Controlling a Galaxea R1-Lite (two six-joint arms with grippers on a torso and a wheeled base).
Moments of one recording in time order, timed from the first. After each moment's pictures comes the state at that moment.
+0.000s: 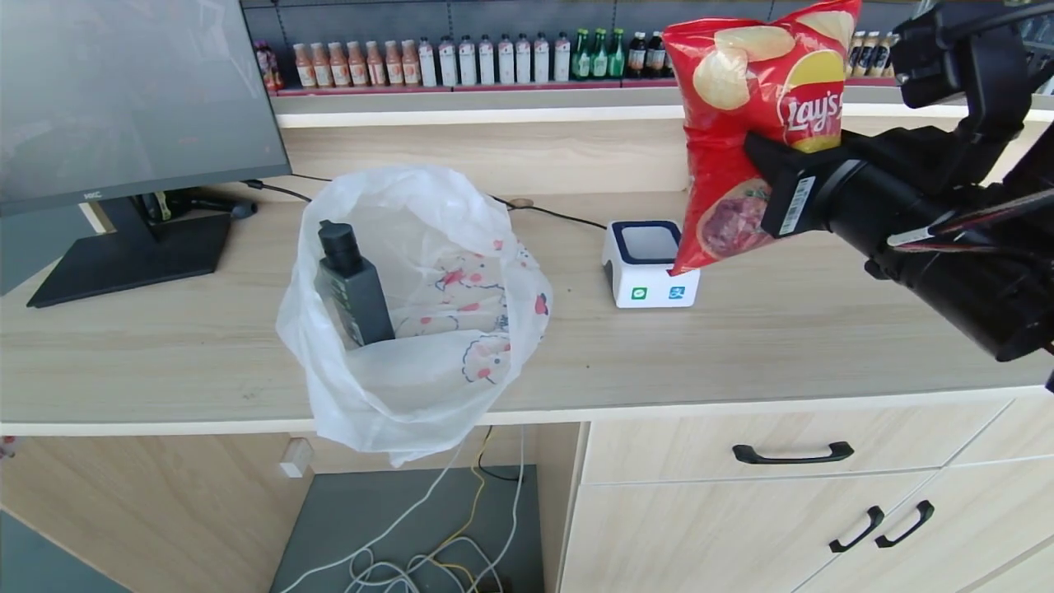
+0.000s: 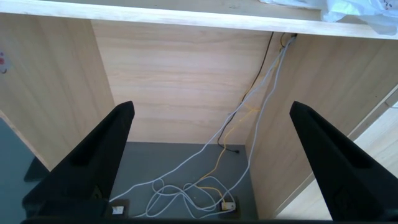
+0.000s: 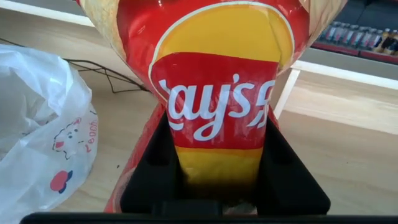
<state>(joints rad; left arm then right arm) 0.00 0.00 0.00 0.00 0.00 0.00 0.54 1.55 -0.96 -0.88 -0.33 -0.31</state>
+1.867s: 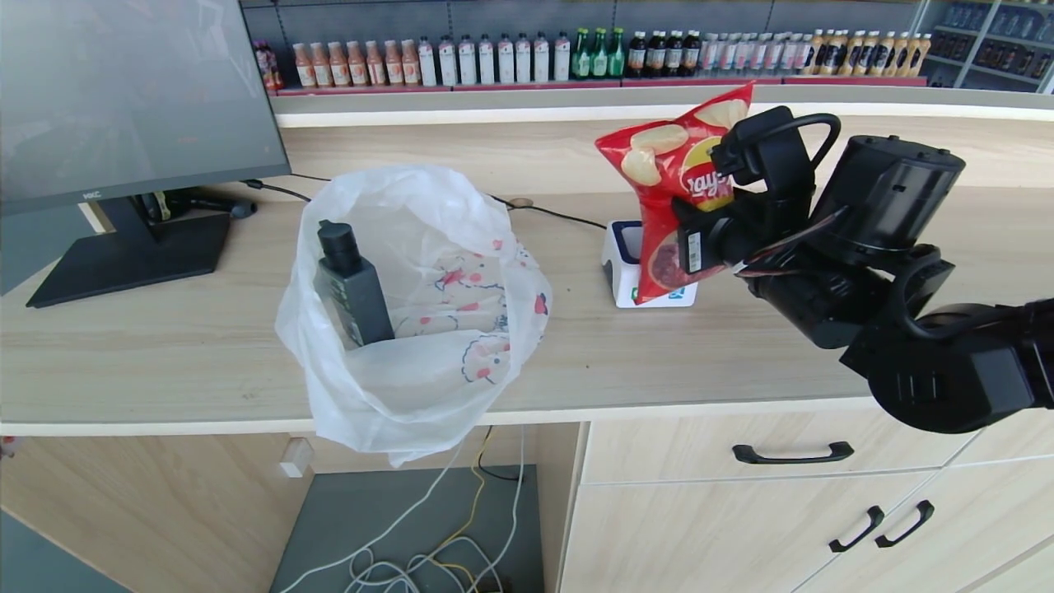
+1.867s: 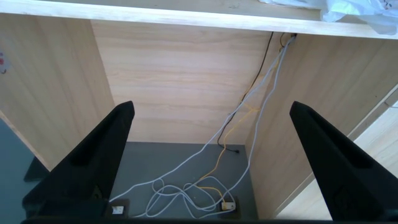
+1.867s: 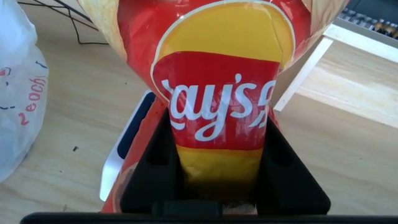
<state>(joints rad) 0.00 0.00 0.00 0.00 0.00 0.00 0.49 1.83 -1.09 -0.89 -0.32 -0.38</state>
